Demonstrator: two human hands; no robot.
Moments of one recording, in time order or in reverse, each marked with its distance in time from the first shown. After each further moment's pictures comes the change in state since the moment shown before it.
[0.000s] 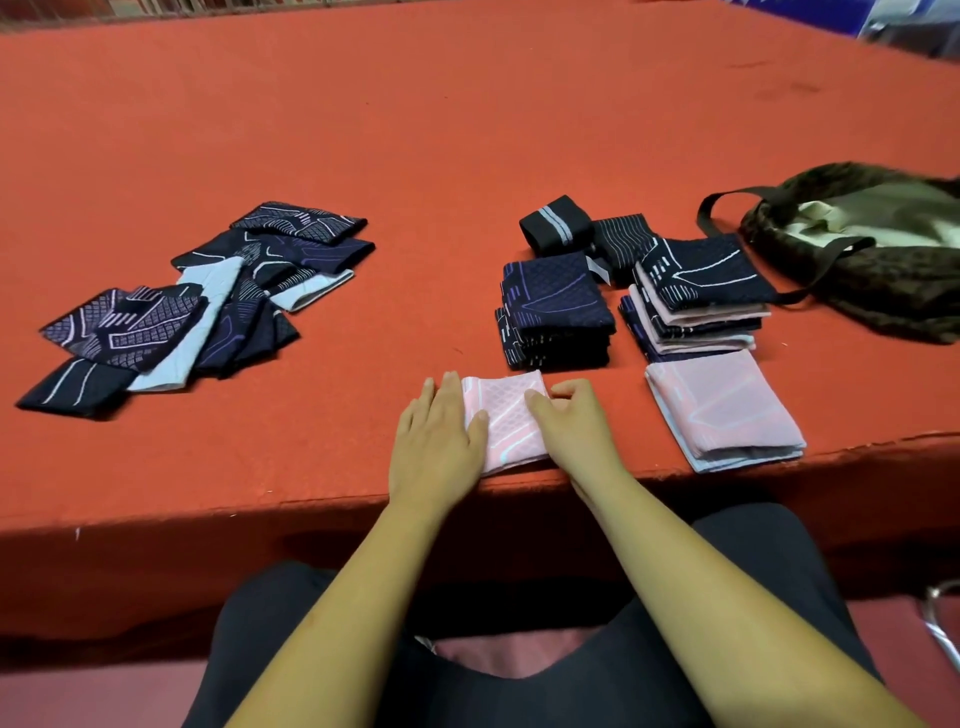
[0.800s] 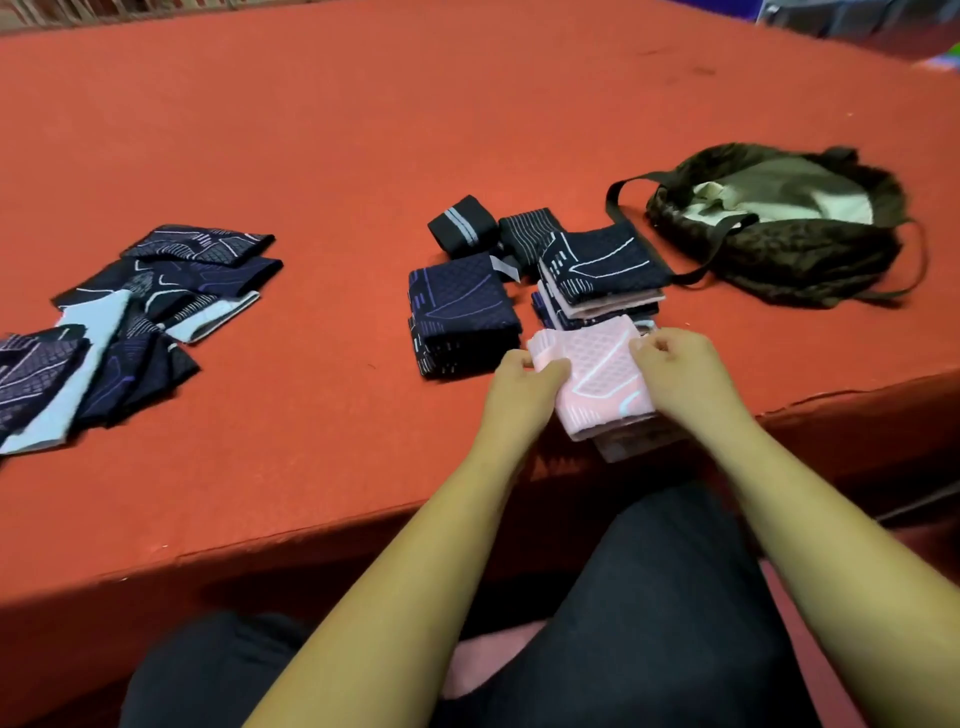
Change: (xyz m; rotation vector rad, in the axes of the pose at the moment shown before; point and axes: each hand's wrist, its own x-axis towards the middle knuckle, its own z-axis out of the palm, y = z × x) left_hand 0.035 0.179 0.013 -0.962 -0.212 -0.227; right_hand 0.040 0.007 -0.181 -0.359 0.221 -0.163
